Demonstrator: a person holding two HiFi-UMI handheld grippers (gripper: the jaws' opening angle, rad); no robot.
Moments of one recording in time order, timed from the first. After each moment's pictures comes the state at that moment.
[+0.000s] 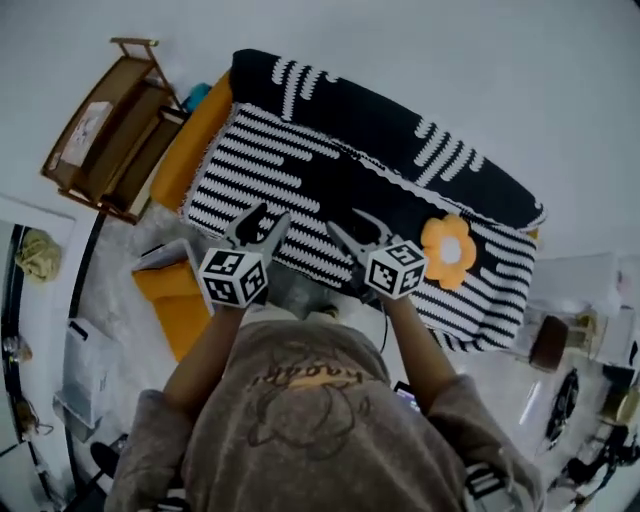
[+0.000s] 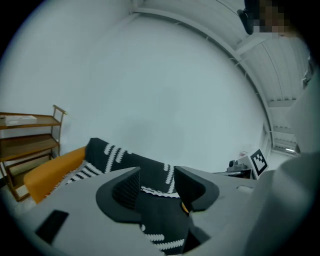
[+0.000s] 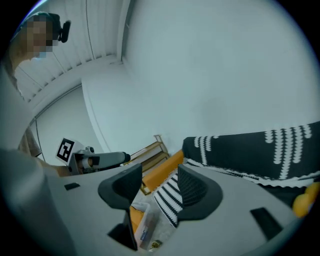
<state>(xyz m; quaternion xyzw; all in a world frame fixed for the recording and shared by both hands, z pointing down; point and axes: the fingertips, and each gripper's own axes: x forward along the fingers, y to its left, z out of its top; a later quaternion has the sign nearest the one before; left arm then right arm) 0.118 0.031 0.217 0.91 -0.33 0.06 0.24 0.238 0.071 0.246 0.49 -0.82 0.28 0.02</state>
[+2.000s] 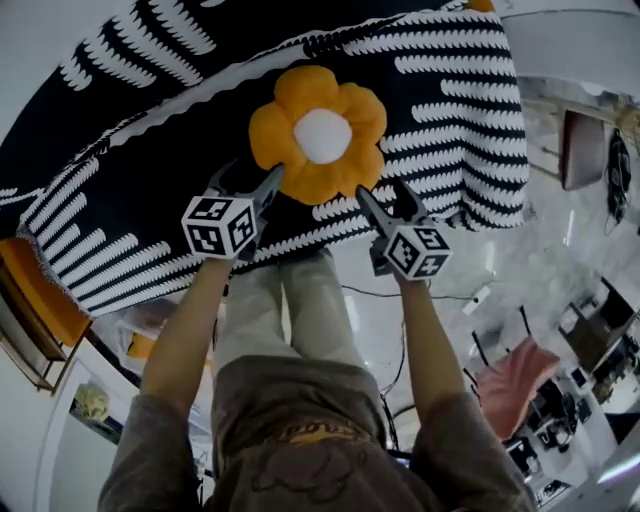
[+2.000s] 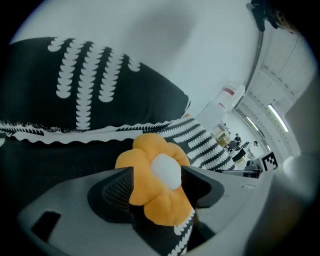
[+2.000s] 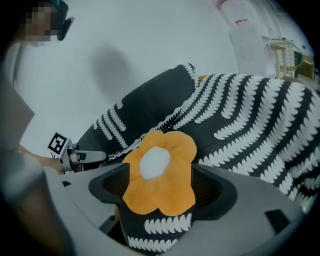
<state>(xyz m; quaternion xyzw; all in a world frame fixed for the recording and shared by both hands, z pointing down) 0.790 0.156 0.642 0.88 0.00 0.37 0.30 0.872 0.359 0.643 0.79 -0.40 0.46 -0.05</state>
